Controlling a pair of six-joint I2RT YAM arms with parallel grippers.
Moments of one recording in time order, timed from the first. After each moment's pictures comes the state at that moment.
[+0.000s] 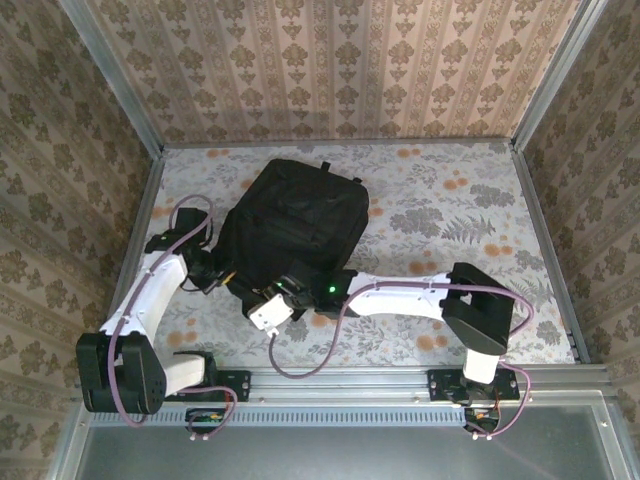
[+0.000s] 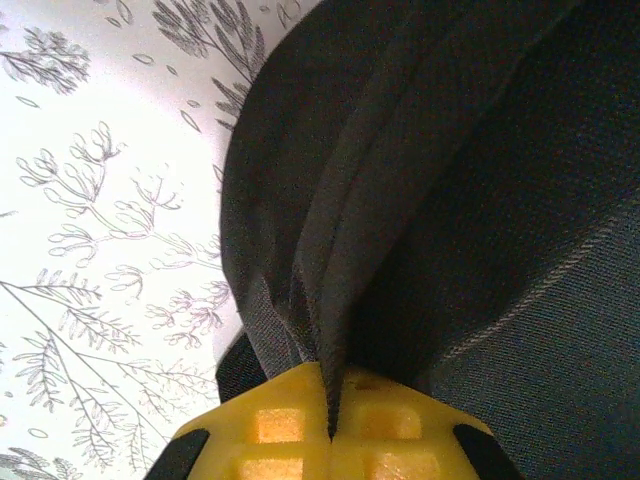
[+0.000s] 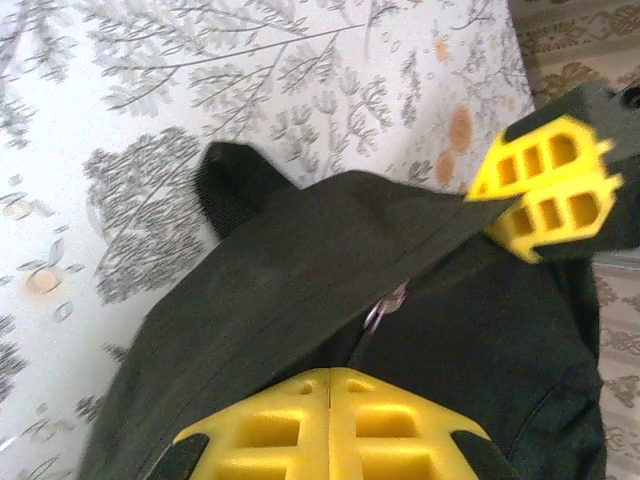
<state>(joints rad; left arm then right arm) -0.10 1.20 0.86 -0.93 0.19 -0.78 1.13 1.78 1.20 -0.16 0.06 -1.27</state>
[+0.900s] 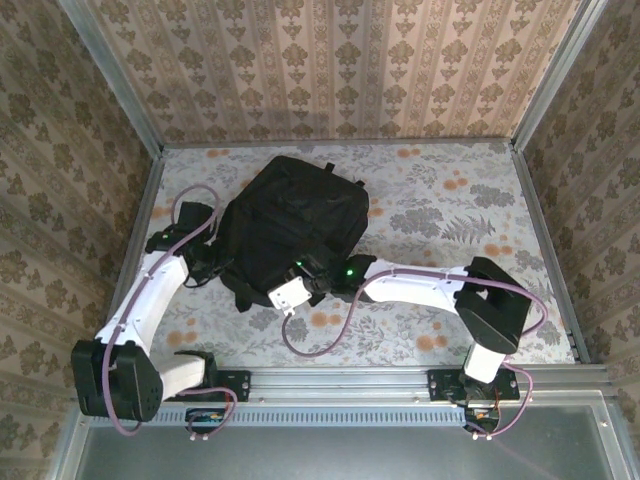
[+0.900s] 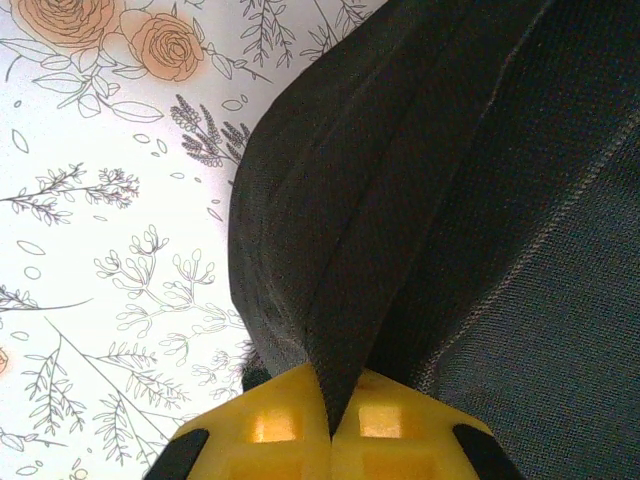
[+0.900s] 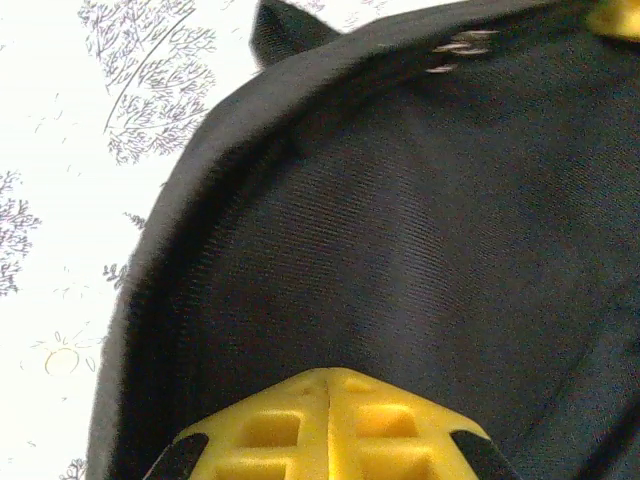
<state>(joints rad) -0.17 1.17 0.90 -0.92 0.05 -0.69 1.01 1.71 1.14 -0.19 0.00 -1.20</state>
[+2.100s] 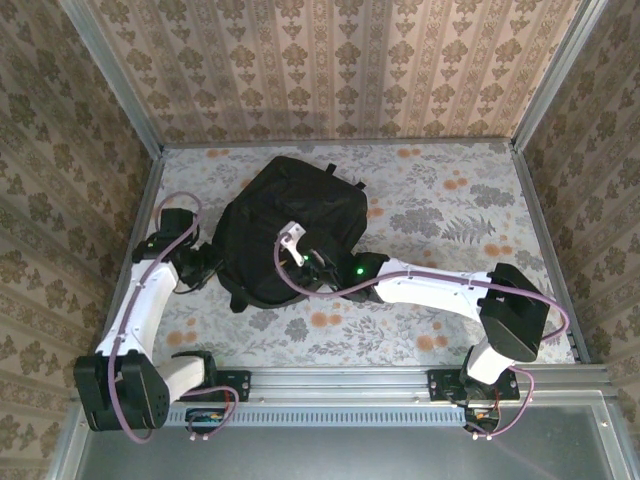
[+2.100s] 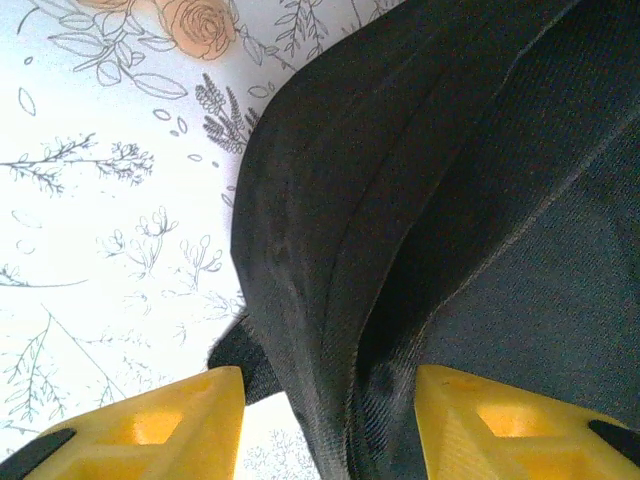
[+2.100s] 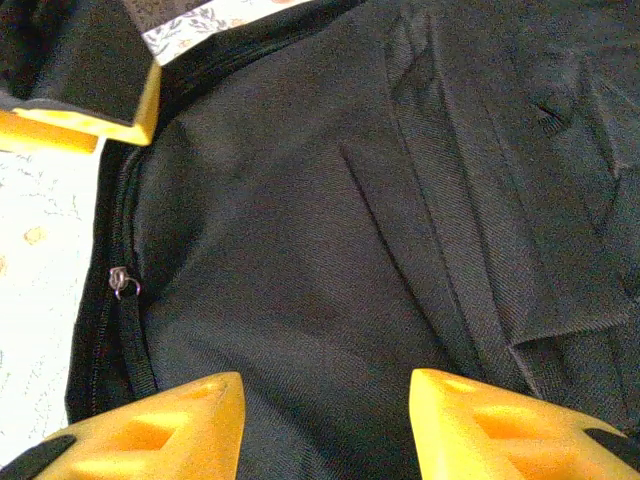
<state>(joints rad) -0.03 1.11 0.86 -0.92 0.18 -0.71 1.02 1.63 1.15 -0.13 0.18 0.14</state>
